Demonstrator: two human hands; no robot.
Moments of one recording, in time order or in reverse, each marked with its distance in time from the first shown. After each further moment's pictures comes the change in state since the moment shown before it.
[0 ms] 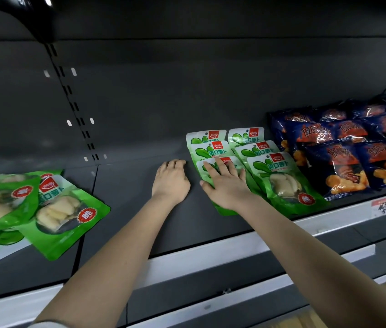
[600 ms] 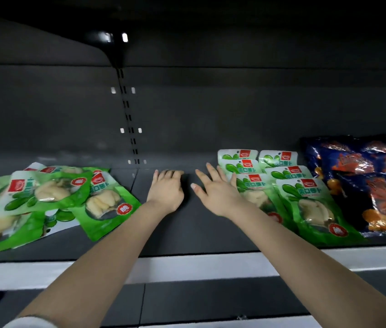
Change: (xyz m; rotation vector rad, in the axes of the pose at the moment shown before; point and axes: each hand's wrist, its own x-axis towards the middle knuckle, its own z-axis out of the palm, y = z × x) left_hand -0.036 -0.051 -0.046 0.134 0.059 -0.105; right_hand 0.012 -0.066 -0.009 0.049 0.023 -0.272
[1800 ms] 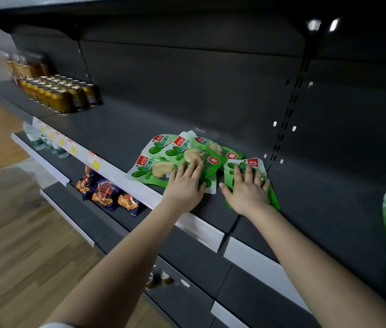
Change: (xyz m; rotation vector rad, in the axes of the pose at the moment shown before) left_hand -0.141 -0.164 -0.058 0.126 0.054 -0.545; right_hand 0.045 -0.196 0.063 -0.087 -0.100 -0.298
